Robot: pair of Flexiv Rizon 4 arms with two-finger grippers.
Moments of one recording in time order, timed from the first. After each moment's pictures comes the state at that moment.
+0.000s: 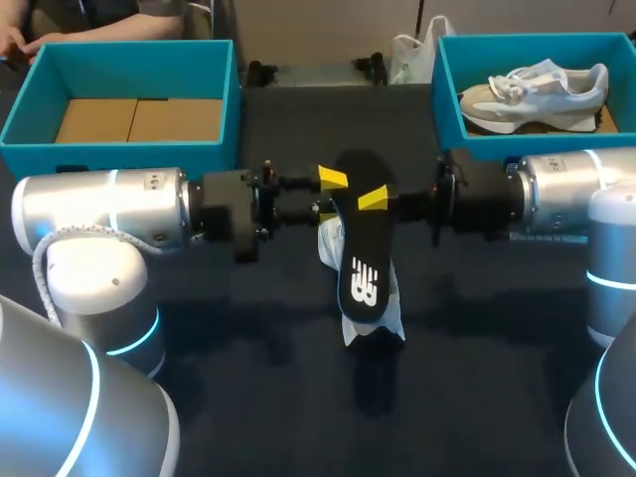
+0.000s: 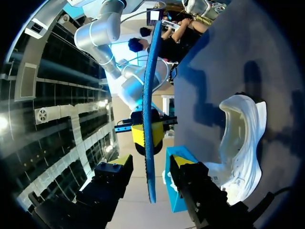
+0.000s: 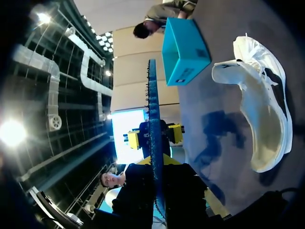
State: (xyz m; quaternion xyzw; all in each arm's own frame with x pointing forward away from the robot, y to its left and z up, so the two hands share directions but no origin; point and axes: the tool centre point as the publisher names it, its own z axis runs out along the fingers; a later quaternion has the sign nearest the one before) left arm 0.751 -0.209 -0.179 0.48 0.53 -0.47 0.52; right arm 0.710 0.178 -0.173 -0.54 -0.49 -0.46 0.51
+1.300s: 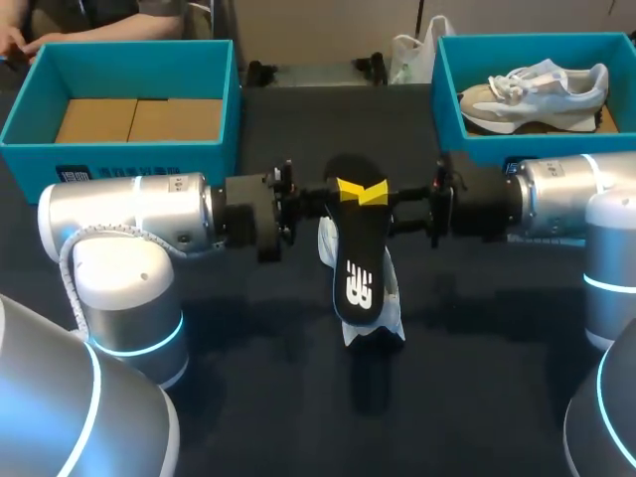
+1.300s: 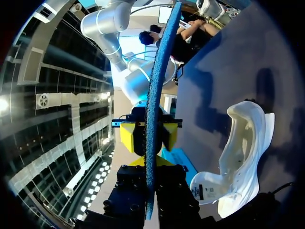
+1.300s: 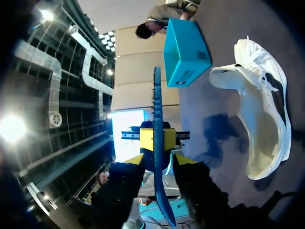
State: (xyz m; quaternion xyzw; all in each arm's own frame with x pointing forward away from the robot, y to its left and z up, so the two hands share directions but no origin) left arm 0.757 -0.230 -0.192 0.44 0.56 -0.49 0.49; right arm 0.713 0.172 -0.185 -0.54 -0.49 -0.47 0.50
